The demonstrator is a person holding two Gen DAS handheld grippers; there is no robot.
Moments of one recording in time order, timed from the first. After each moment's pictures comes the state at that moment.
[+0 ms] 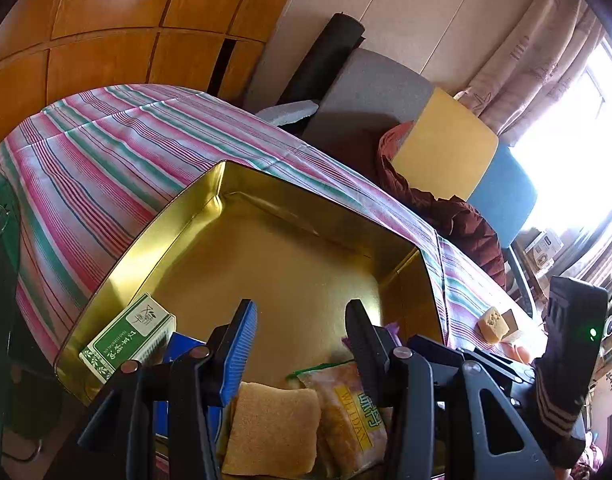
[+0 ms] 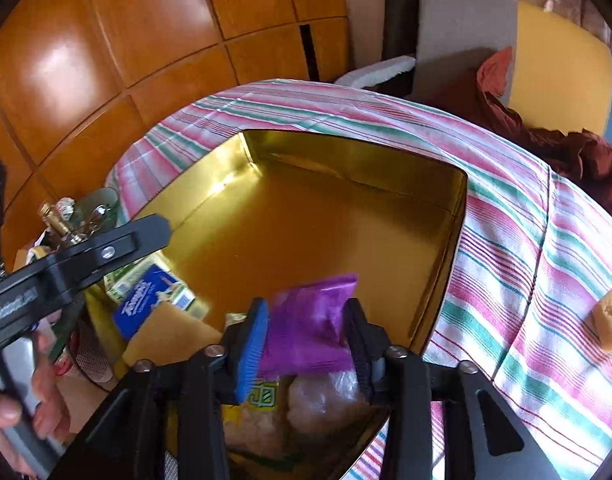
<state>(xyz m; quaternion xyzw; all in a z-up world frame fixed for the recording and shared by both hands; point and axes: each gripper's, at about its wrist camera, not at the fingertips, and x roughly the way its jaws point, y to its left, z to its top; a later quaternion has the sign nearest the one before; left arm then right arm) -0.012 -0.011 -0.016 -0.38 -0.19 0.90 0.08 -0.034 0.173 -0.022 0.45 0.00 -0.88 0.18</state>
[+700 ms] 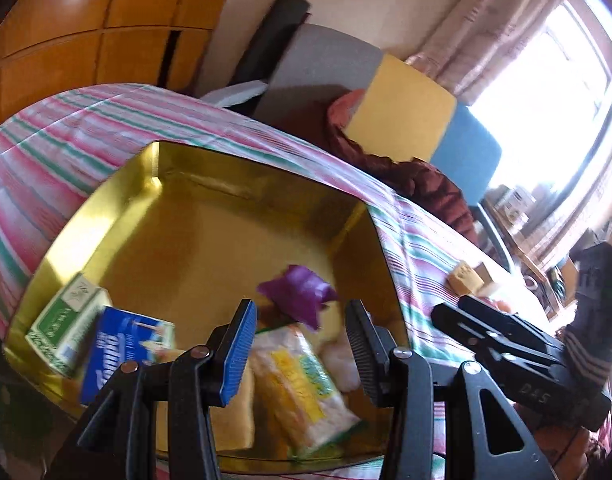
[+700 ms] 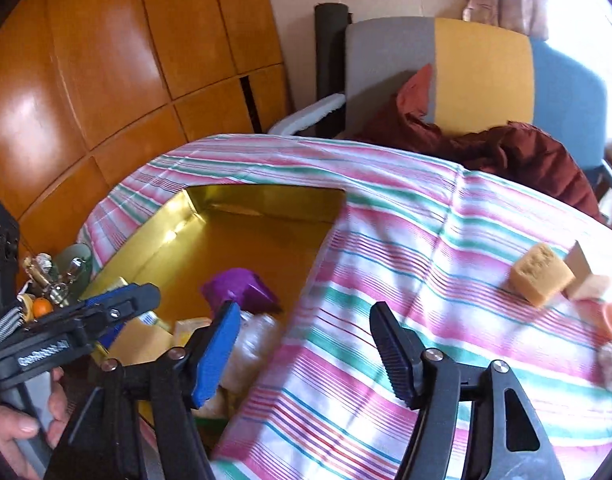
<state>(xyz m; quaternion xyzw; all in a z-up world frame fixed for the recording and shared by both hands) 0.003 0.035 -0.021 -0.39 -0.14 0.89 0.17 0.017 0.245 0.007 0.38 -0.05 -0.92 0.09</state>
